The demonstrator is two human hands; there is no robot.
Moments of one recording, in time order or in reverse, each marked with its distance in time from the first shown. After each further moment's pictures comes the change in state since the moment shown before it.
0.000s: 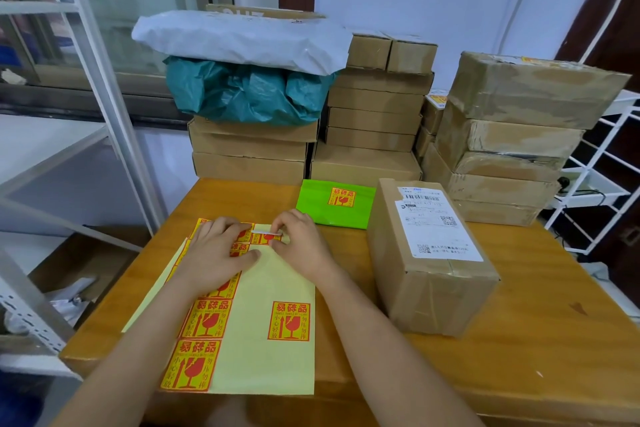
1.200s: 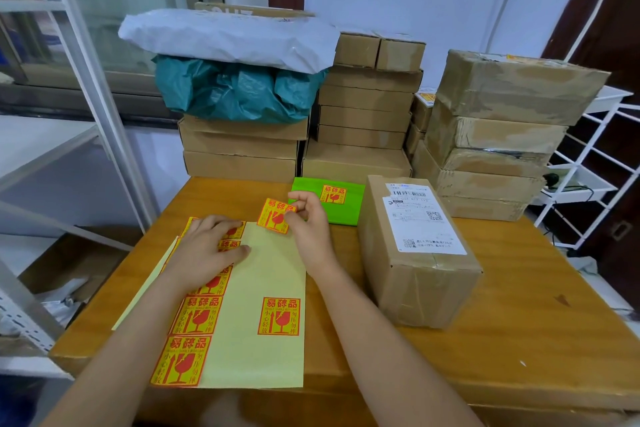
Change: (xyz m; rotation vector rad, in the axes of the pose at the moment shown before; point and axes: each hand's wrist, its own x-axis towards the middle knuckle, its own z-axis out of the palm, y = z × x) left_hand -0.002 0.002 -0.006 -0.118 -0.006 -0.027; right_hand -0.010 -0.010 -0.020 0.832 0.290 0.212
